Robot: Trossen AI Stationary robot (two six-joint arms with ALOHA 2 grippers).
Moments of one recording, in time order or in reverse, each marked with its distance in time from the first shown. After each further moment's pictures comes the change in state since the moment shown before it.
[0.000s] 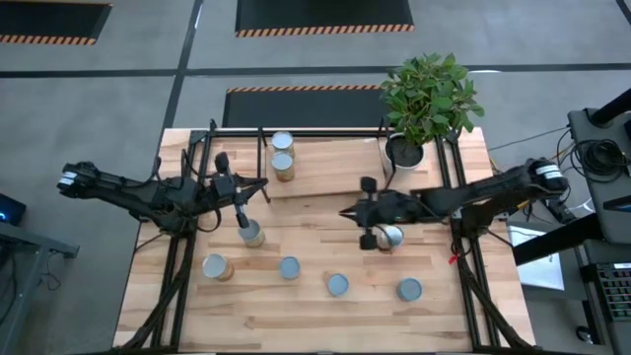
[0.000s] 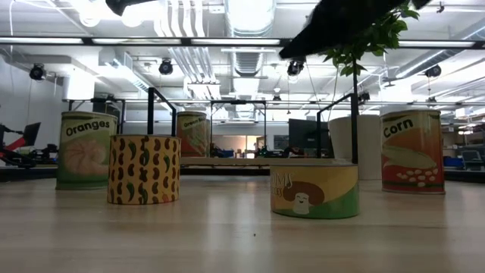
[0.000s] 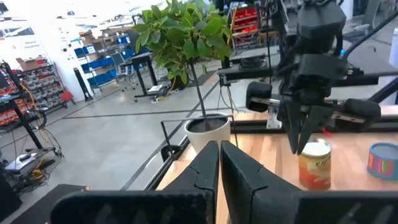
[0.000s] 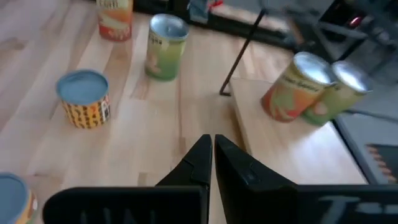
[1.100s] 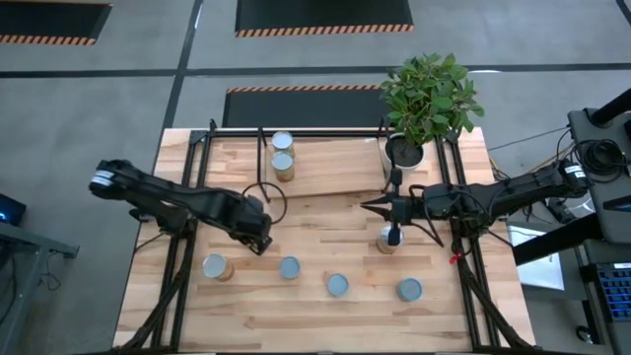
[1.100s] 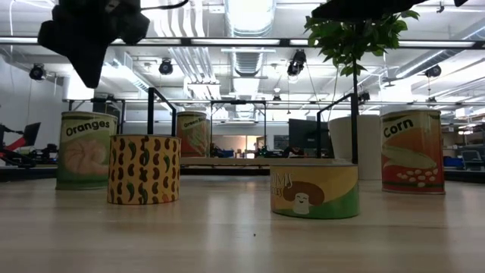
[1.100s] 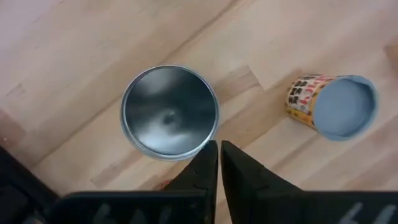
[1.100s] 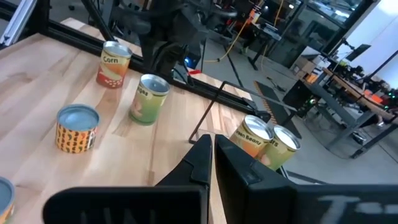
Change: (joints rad) left arm -0.021 0.589 0.494 -1.318 0.535 -1.354; right arm 0.031 -0.320 -0.184 0.136 0.014 -0.237
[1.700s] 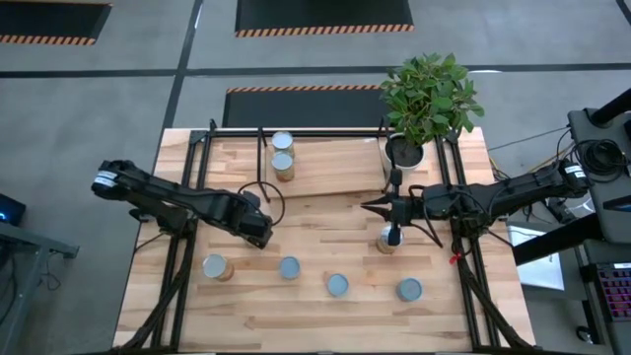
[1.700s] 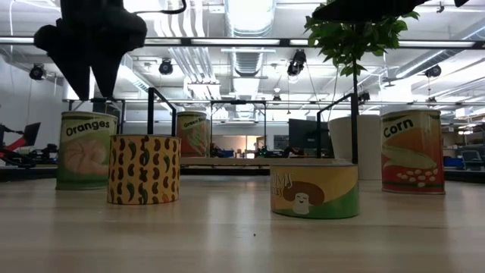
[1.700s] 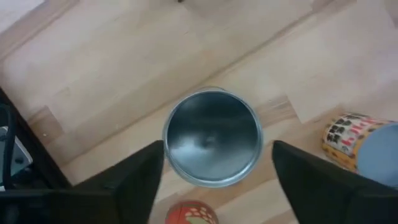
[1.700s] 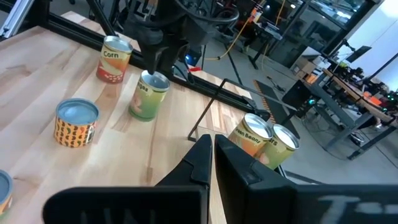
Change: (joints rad) left arm 0.001 0.021 -0.019 -0.051 -0.117 -0.108; right arm 0.000 0.000 0.000 -0.013 0.000 -0.019
